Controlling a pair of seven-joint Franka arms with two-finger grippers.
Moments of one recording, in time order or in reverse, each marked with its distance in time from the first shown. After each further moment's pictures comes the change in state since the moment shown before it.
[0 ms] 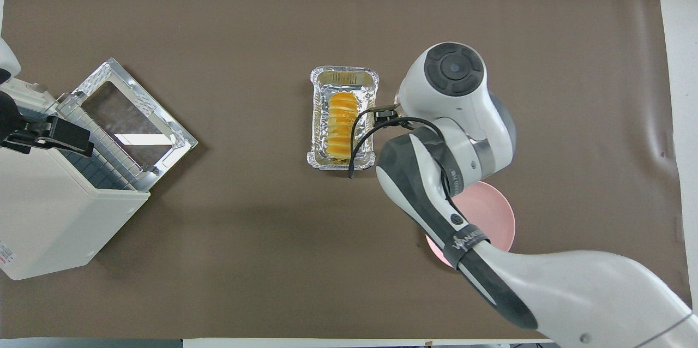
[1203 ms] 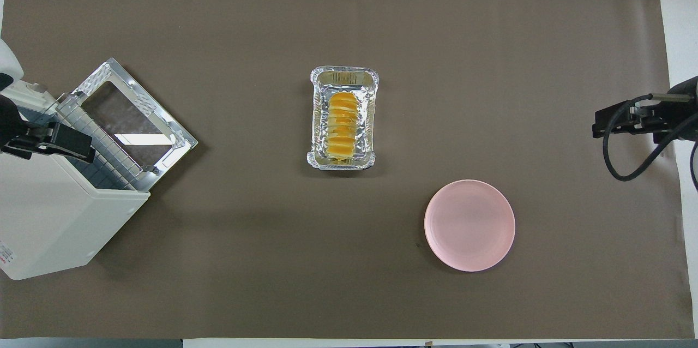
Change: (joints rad) left arm -0.043 -0.014 -0.032 0.000 -0.005 -0.027 -0.030; right arm -0.412 -0.329 0.000 -0.031 -0.001 -0.406 -0.242
